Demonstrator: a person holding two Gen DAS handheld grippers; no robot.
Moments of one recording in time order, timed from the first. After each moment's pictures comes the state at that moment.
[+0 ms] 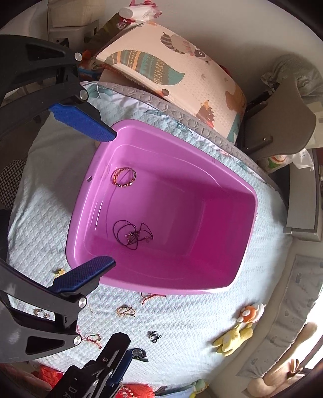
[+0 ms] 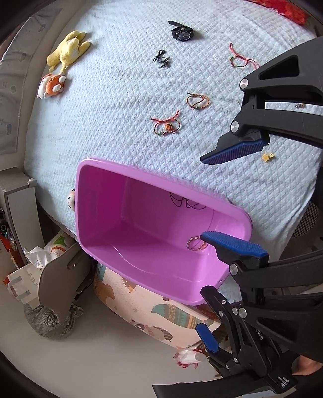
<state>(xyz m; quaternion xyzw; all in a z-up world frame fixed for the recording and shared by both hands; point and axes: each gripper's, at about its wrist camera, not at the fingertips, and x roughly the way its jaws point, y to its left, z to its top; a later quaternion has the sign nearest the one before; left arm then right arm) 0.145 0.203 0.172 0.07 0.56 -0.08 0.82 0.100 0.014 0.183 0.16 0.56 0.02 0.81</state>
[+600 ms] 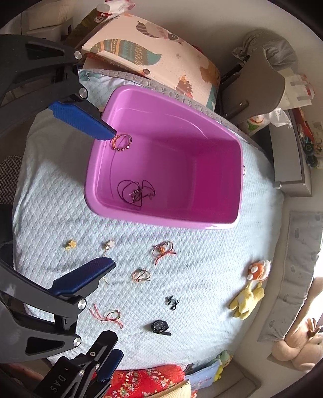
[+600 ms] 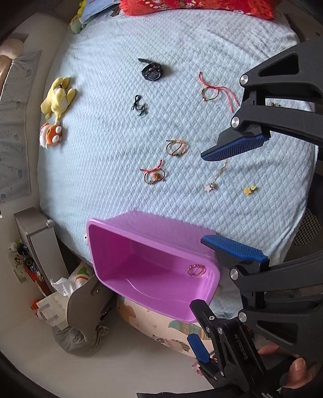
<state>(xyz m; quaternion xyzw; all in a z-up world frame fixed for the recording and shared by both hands) 0.081 0.131 0.191 0.11 0.53 -0.16 0.83 -0.015 -0.058 0.188 0.20 0.52 -0.07 0.83</state>
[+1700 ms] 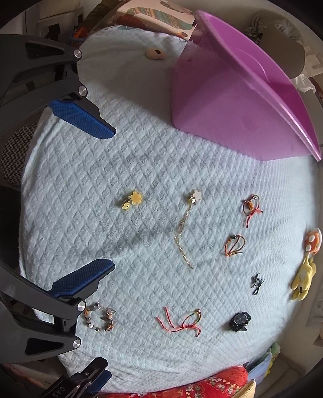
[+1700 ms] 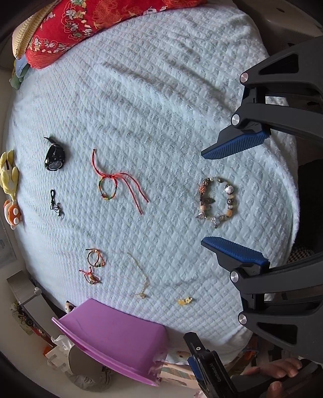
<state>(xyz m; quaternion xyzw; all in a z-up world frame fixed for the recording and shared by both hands) -0.053 0.056 -0.009 0.16 0.56 -0.17 0.79 -0.212 -0.157 -0.018 0.24 0.54 -0.16 0.79</state>
